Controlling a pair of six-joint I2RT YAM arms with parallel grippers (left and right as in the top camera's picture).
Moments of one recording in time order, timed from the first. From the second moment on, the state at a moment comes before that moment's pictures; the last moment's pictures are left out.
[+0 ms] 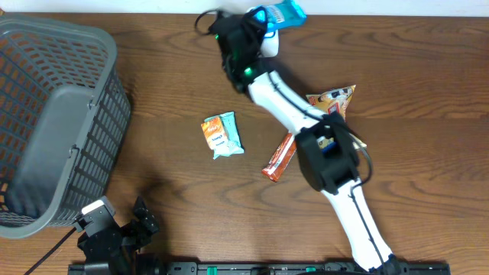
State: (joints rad) left arm 0.05 0.01 0.50 -1.12 -0.22 -0.38; right arm 0.58 2.51 2.15 0.01 0.94 -1.03
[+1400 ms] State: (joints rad) left arm 0.05 0.01 0.50 -1.12 -0.22 -0.38; right arm -0.66 2.43 2.15 -0.98 0.64 0.17
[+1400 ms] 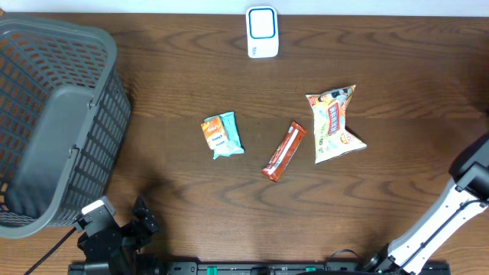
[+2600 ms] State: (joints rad) left arm 0.05 0.01 0.50 -1.12 -0.22 -0.38; right arm -0.07 1.69 2.15 -1.18 -0.15 0.28
